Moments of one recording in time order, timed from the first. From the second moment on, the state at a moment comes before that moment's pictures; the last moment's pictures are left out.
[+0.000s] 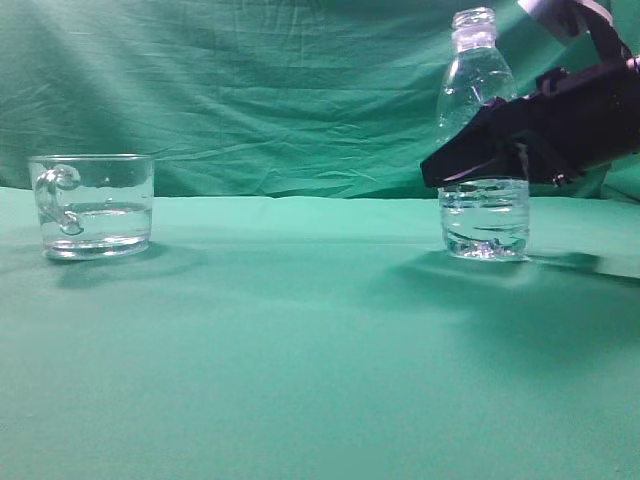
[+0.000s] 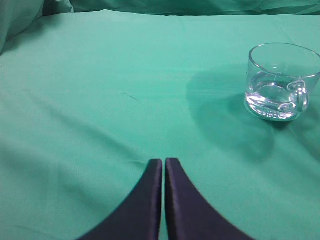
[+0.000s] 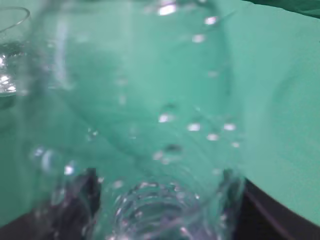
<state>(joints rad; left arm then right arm) 0.11 -0.02 0.02 -0.09 0.36 0.11 0.09 1.96 -0.79 -1.00 -0.88 0.51</state>
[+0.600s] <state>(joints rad) 0.11 -0.02 0.02 -0.09 0.36 0.11 0.04 1.72 -0.79 -1.05 -0.88 0.75</state>
